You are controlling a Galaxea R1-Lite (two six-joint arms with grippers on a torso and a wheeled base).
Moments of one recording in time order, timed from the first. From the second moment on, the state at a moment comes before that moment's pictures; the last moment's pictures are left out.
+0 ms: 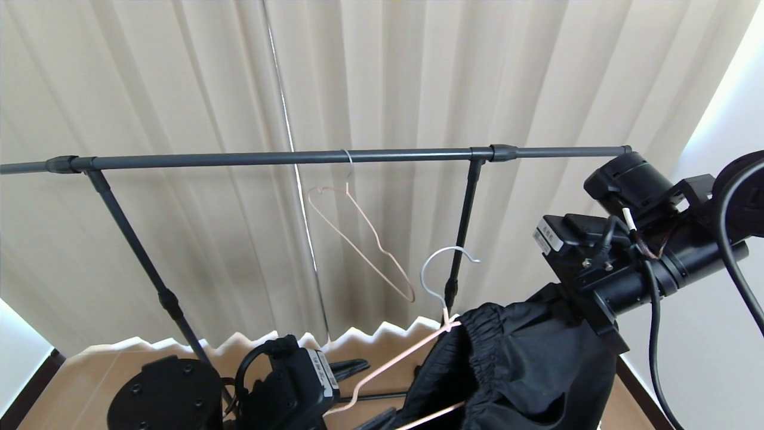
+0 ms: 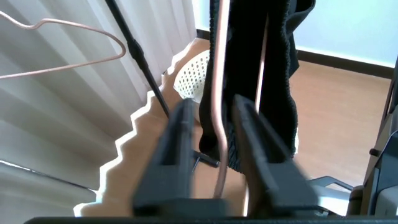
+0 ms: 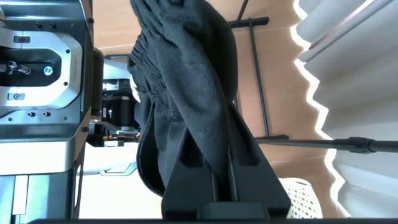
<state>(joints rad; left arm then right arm) -0.86 1.75 -0.17 -1.33 -0.11 0.25 0.34 1.75 -1.32 0.74 0.73 -0.99</state>
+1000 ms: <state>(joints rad) -0.64 1.57 -0.01 -1.36 -0.03 0.00 0.24 1.56 -1.20 0.45 0.62 -0.76</state>
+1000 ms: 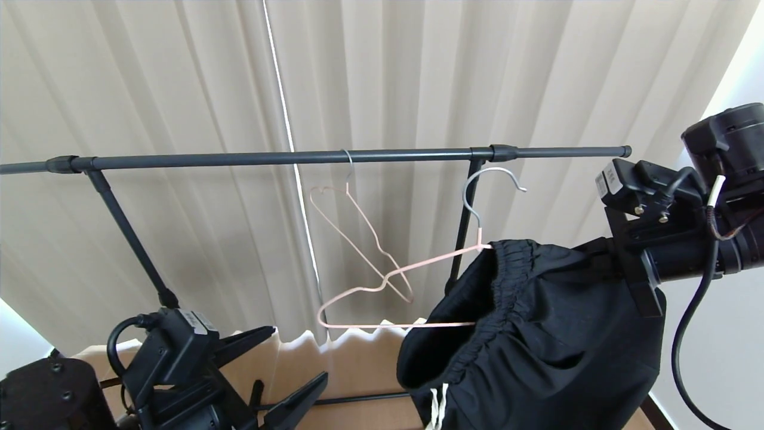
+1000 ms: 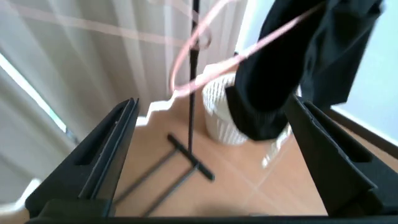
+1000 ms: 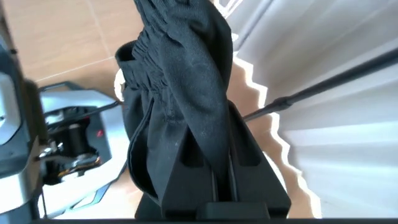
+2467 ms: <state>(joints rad) -0.85 1.87 -0.48 -0.83 0.23 -0.30 0.39 1.43 -0.70 -0.35 0.45 -0.34</state>
